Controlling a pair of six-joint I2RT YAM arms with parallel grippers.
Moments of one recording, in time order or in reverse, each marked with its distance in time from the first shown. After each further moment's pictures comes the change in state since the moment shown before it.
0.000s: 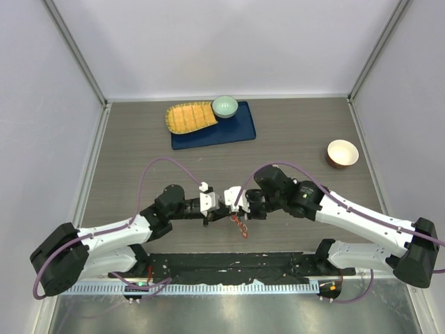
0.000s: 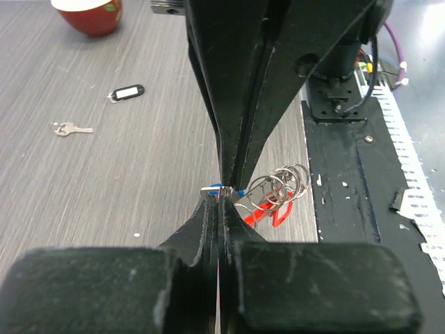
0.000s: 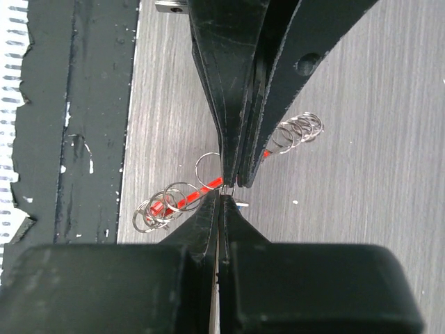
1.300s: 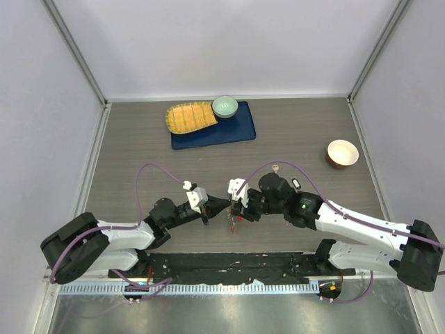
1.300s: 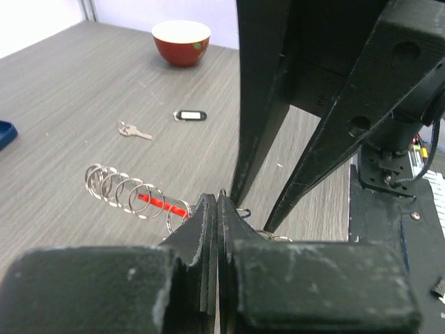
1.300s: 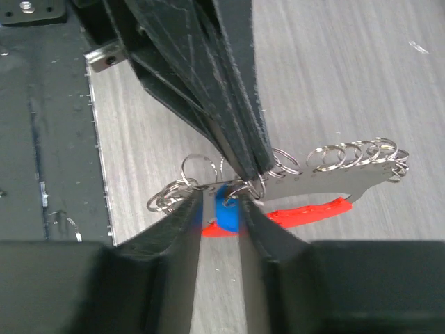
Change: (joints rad) left arm -0.006 0.121 -0.197 0.541 -0.297 -0.229; right arm 0.003 -0.038 -0.210 0.378 0.118 0.294
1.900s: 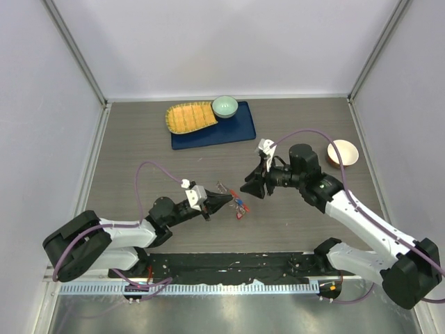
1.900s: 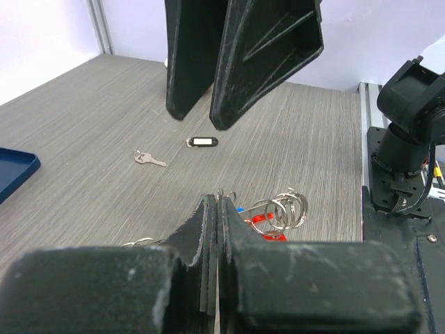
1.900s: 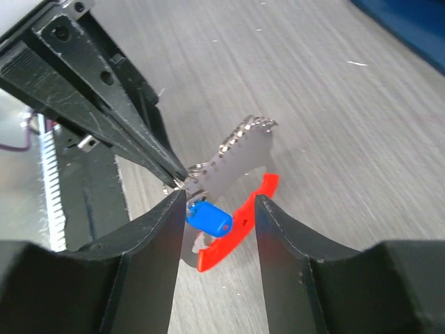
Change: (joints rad) left arm 0.000 0.031 0.029 0.088 -0.014 0.028; right arm -0.414 -0.060 0.076 0.027 -0.329 0.269
